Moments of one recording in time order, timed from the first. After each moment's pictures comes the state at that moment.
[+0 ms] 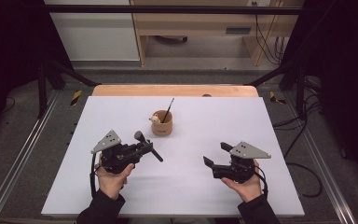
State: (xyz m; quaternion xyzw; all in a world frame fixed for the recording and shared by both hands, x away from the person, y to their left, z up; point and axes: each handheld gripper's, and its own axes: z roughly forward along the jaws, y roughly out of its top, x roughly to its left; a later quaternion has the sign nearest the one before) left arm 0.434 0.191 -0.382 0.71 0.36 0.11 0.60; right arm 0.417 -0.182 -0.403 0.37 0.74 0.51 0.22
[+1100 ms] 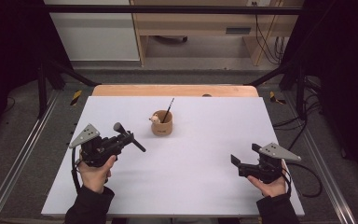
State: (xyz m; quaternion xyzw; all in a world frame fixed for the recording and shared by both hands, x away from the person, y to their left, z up) left arm 0.439 0.231 -0.368 0.68 0.40 0.16 0.59; right arm 0.415 -0.252 -0.413 0.45 0.71 0.48 0.25
